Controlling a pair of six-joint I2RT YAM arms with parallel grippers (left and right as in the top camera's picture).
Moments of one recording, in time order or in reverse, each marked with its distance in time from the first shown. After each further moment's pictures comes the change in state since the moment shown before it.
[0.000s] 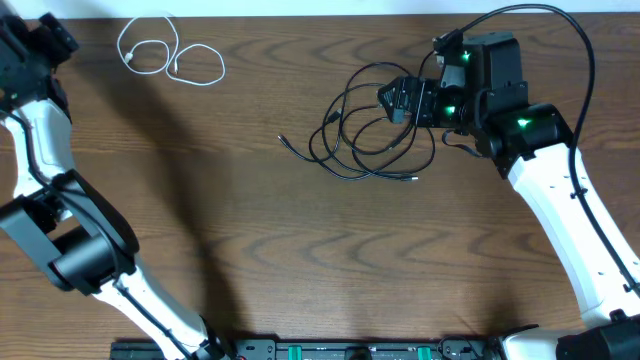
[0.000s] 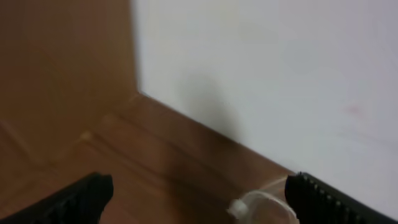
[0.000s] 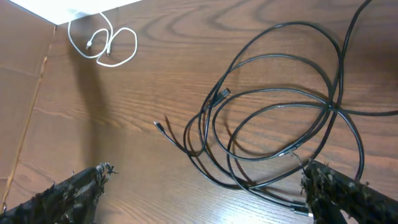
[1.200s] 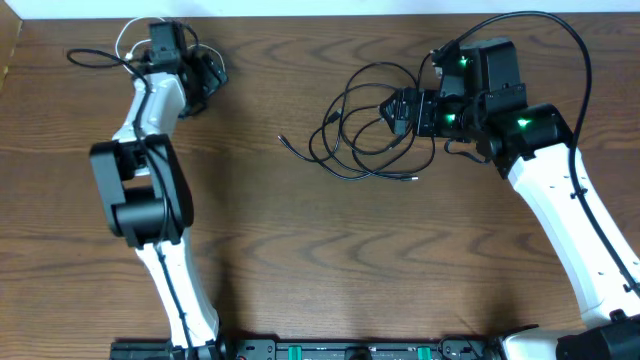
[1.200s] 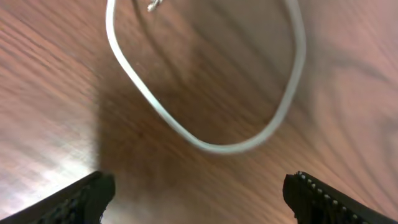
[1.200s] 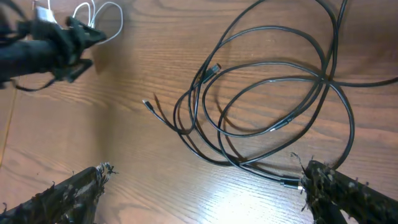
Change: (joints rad) left arm -0.405 0.194 0.004 -0.494 -0.117 -0.458; right arm 0.000 0.000 0.000 -0.087 0.000 -0.031
